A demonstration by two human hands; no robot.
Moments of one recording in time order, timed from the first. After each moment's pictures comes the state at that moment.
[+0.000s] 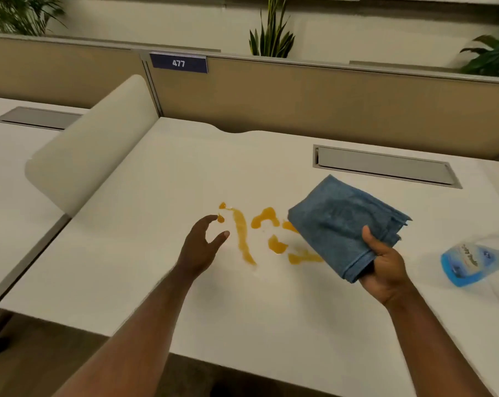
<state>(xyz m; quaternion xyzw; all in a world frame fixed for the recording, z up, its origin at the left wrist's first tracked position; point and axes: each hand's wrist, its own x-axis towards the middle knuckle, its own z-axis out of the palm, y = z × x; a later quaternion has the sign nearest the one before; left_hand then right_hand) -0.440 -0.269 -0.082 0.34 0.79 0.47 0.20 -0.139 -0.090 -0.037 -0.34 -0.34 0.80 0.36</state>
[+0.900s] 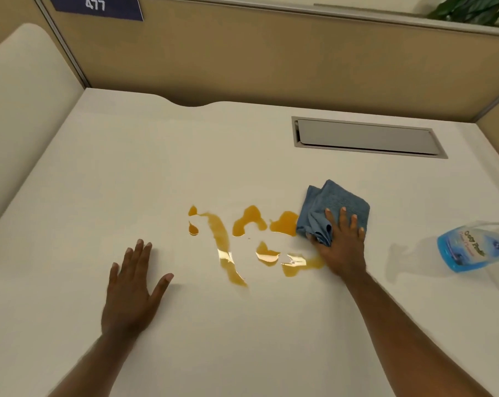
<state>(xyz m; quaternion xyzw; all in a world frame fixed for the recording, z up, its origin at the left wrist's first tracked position) -0.532 -0.307 -0.170 0.45 0.87 0.15 0.11 -0.202 -0.019 -0.160 -0.58 -0.81 0.10 0.02</state>
